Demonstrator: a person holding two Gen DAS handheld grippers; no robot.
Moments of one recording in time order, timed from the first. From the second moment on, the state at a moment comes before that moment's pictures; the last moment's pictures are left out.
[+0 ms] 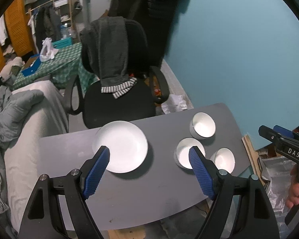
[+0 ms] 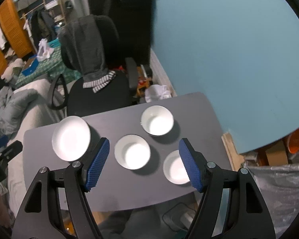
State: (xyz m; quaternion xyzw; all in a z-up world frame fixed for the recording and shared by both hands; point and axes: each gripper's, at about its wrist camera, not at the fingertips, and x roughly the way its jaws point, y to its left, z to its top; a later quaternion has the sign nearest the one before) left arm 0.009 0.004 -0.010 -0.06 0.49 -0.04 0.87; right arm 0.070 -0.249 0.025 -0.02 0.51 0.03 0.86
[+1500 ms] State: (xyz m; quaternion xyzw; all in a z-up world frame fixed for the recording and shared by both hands) left arm 0.088 -0.100 -0.126 -0.06 0.61 -0.04 0.79; right arm 0.152 -0.322 -0.088 0.02 0.63 0.11 0.77
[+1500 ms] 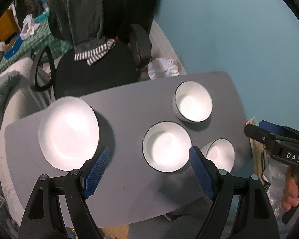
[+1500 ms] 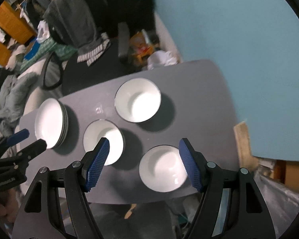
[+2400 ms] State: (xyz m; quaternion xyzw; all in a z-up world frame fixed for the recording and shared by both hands) left arm 0.104 -0.094 -0.254 -0.10 0.68 -0.01 0.73; right arm 0.178 -0.282 -0.228 0.02 0.71 0.19 0.68
